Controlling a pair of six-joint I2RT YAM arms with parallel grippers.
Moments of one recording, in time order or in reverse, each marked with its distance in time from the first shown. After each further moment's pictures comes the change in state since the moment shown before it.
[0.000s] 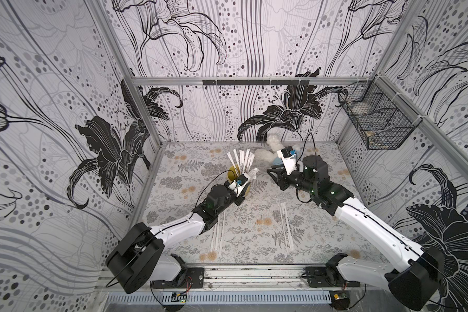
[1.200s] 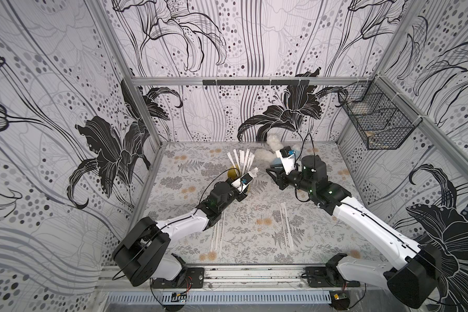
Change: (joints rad) left arm 0.000 0.052 0.053 0.025 -0.065 0.145; right arm 0.000 0.017 -0.007 0.036 0.005 -0.026
